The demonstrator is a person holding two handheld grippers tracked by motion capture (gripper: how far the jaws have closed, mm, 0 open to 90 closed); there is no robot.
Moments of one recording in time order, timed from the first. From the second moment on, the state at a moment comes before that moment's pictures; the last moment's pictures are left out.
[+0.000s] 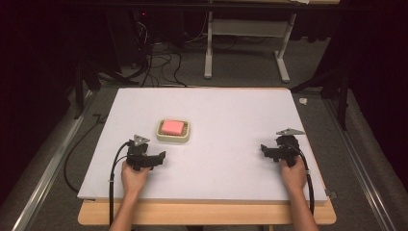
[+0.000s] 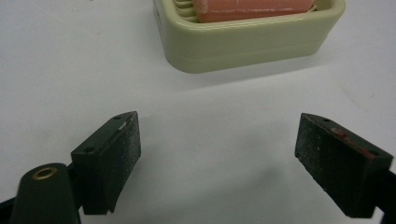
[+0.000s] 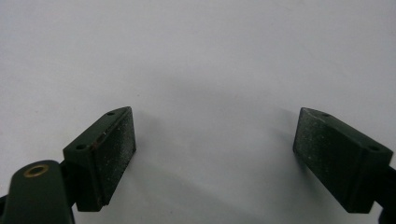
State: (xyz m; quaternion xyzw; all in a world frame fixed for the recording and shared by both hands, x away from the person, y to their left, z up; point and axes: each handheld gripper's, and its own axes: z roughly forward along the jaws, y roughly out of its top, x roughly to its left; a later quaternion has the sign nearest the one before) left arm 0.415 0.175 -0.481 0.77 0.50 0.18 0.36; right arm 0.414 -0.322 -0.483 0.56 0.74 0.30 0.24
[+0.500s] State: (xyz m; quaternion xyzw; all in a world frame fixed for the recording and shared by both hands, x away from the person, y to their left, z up) left arm 0.417 0.168 -0.487 0.77 0.50 0.21 0.34; right arm 0.414 -0.323 -0.483 0.56 0.74 0.30 0.24
